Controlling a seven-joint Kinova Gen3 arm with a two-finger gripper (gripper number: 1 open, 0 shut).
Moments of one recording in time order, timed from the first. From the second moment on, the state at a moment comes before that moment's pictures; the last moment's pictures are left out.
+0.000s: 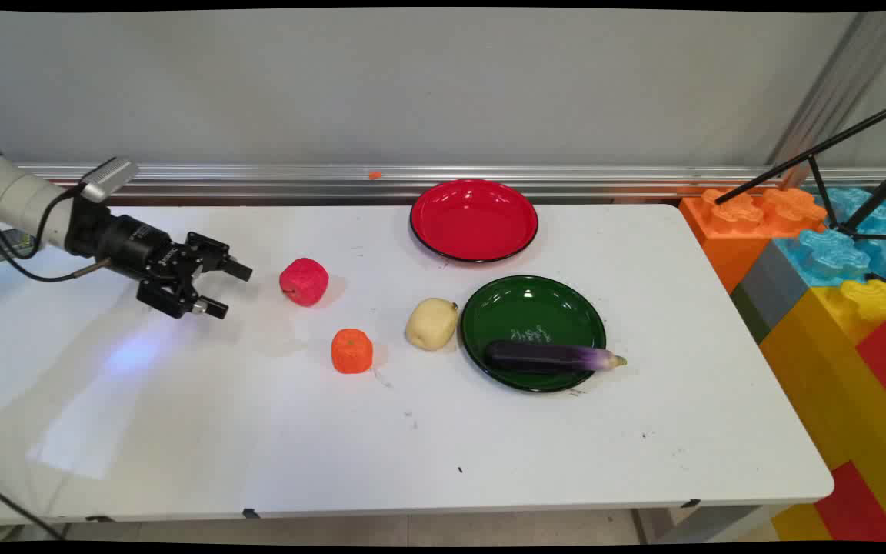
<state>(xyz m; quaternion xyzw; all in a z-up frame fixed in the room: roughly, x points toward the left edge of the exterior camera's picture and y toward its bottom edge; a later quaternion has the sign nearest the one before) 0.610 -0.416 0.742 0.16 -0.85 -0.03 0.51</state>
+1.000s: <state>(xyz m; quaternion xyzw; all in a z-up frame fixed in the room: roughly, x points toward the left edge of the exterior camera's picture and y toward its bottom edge) 0.507 -0.455 0.755 0.09 -0.82 -0.03 0.56</state>
